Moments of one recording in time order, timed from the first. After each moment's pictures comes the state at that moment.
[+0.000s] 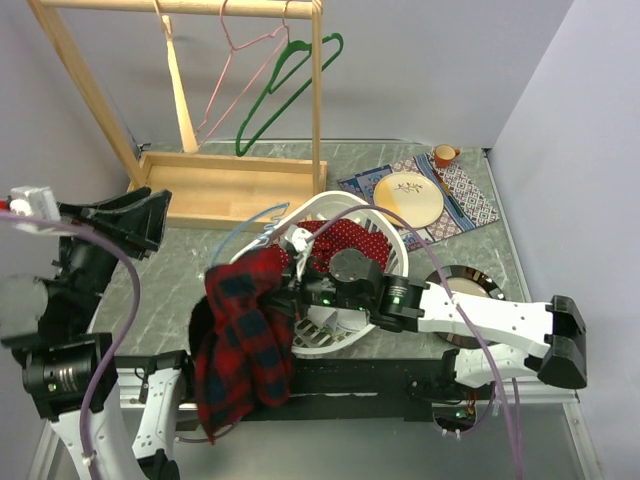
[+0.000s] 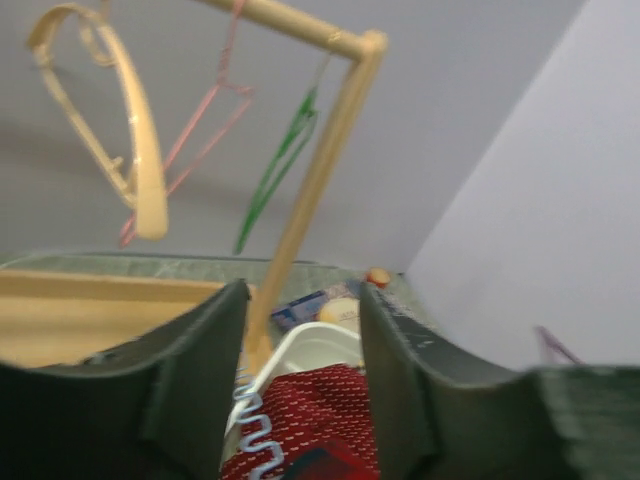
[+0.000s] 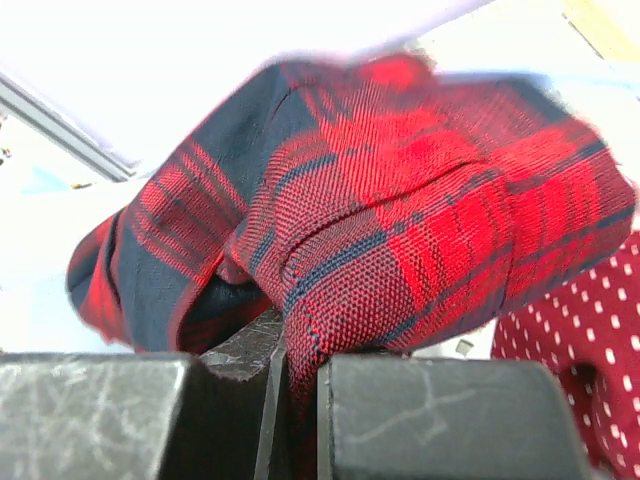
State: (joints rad) left arm 0.22 0.60 1.41 -0.46 0.51 -0.58; right arm 1.23 1.24 1.01 0.06 -0.12 0.33
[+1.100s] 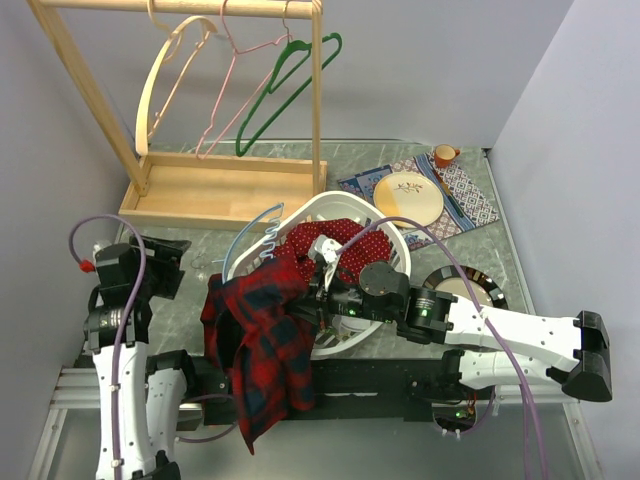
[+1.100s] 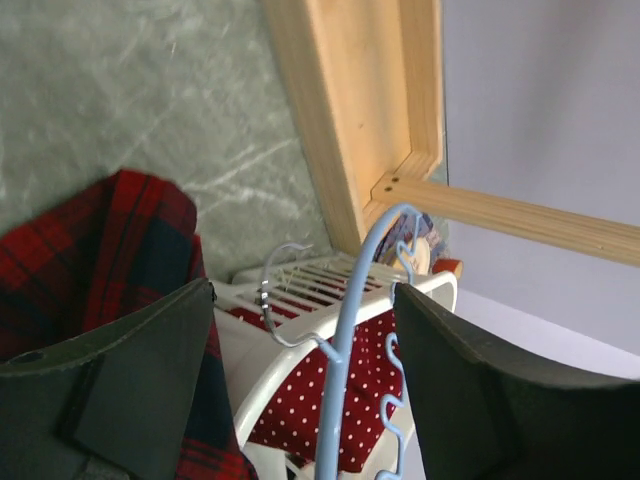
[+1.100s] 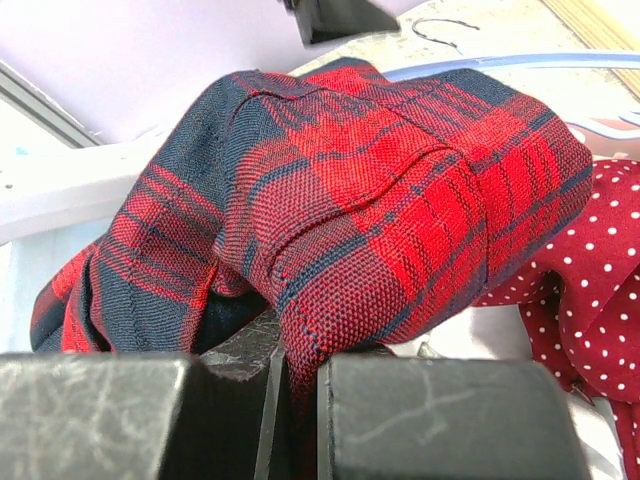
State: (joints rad) left arm 0.22 0.57 0.78 -0.79 0.14 -1.17; right arm 1.23 1.04 0.84 0.04 -0.08 0.33
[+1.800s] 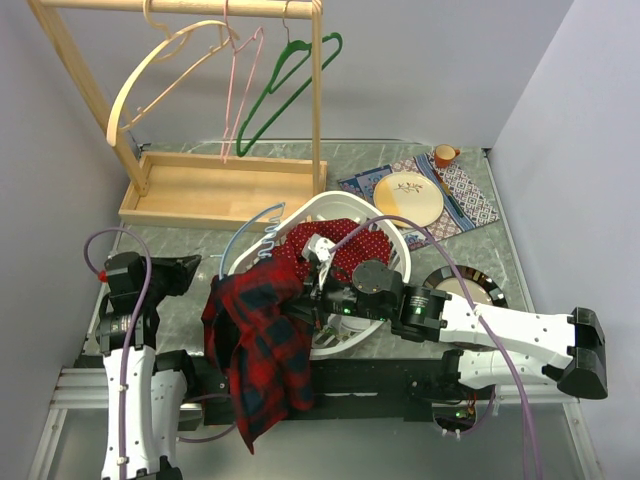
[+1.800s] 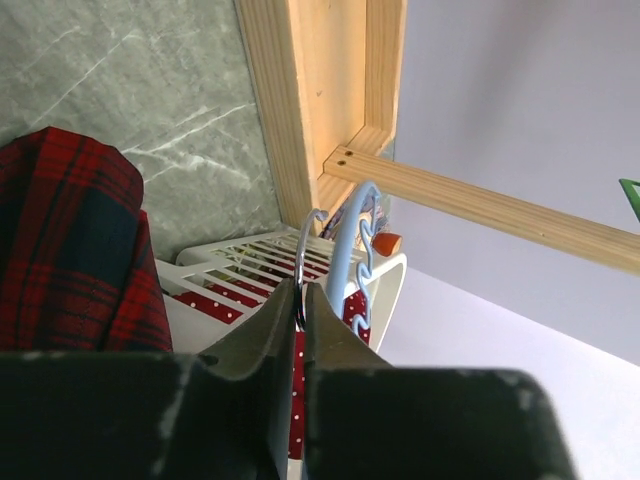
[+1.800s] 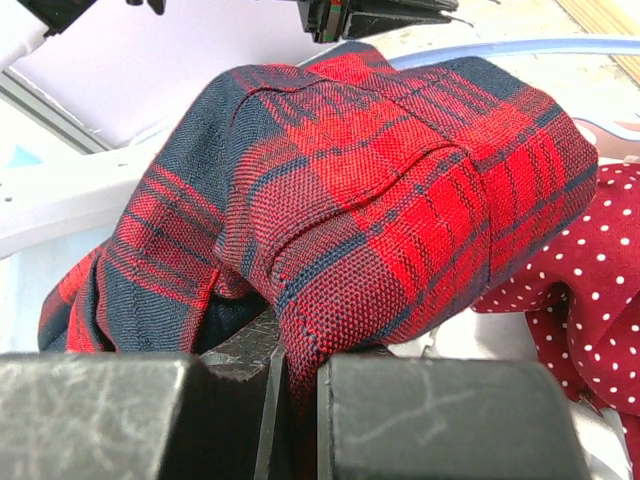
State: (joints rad) left arm 0.22 0.52 0.62 -0.65 0.27 -1.35; right arm 1.23 1.08 0.86 0.04 -0.09 0.33
